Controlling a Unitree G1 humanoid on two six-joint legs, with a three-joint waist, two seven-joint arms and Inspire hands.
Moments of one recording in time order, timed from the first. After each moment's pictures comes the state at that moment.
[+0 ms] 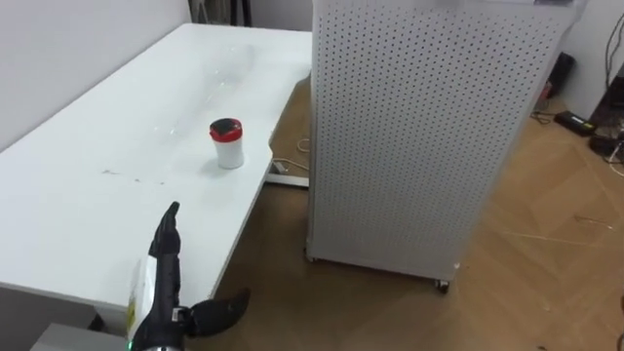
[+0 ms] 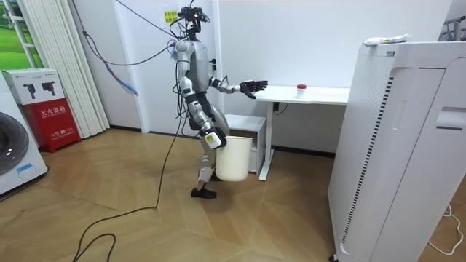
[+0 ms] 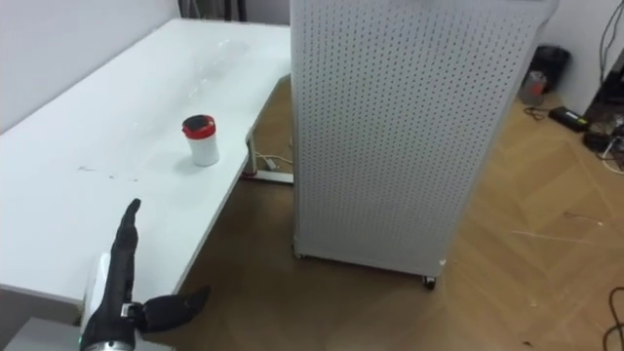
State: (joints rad) left arm 0.02 0.22 -0.18 0.45 0.26 -0.35 0.55; right arm 0.06 -0.24 0.20 1.13 0.50 -0.13 0.11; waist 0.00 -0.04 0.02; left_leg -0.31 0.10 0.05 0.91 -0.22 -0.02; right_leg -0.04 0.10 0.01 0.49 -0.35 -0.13
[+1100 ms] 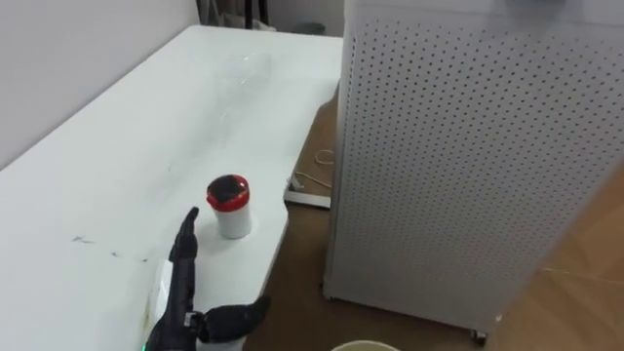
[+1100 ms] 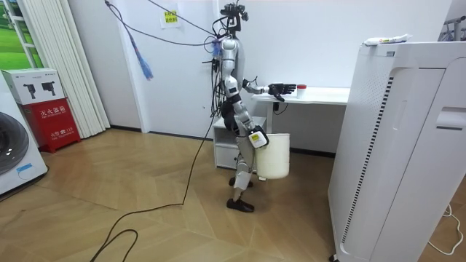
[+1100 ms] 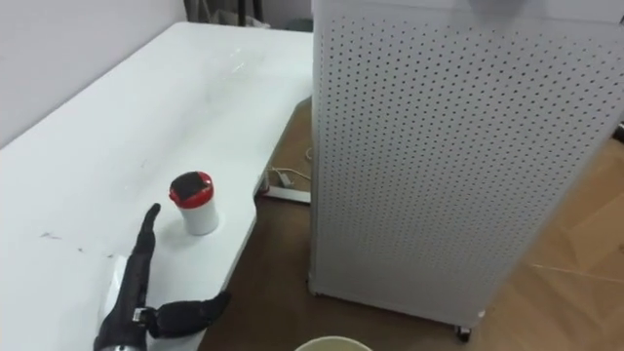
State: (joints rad) left arm 0.04 0.23 -0.21 0.46 0.23 -0.40 0.52; right arm 0.03 -0.26 0.25 1.07 0.52 -0.11 0.10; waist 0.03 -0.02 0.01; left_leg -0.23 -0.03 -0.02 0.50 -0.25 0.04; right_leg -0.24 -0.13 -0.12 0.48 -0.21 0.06
